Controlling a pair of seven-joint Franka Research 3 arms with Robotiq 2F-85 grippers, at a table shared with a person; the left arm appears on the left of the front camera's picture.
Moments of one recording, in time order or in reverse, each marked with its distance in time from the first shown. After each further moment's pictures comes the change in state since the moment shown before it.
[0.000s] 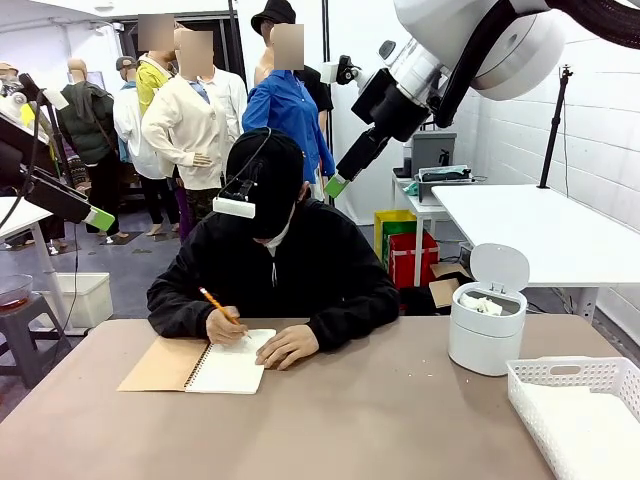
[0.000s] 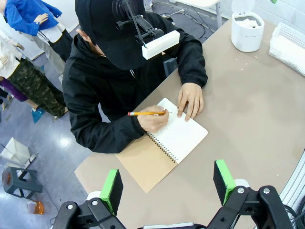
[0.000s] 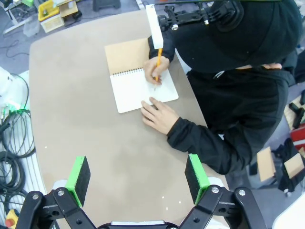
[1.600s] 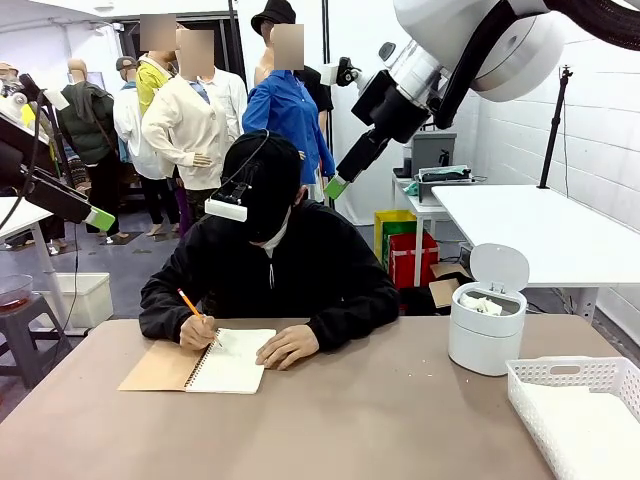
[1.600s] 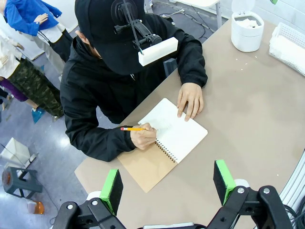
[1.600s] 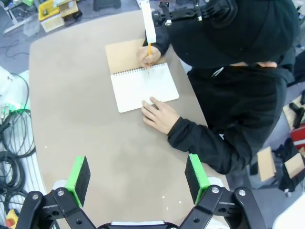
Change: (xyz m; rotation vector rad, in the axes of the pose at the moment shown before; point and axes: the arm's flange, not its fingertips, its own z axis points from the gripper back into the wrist) left arm 0.000 0.000 0.000 0.000 0.000 0.000; right arm 0.000 0.000 -0.001 0.001 0.001 0.000
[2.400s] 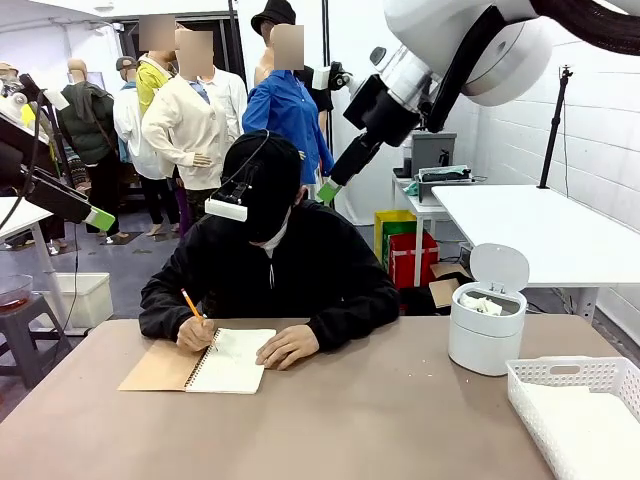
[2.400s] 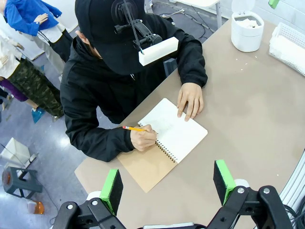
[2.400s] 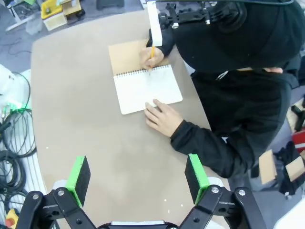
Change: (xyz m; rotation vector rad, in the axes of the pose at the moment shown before) left arm 0.000 0.000 0.000 0.000 0.000 0.000; right arm 0.005 0.003 -0.009 0.014 0.004 0.012
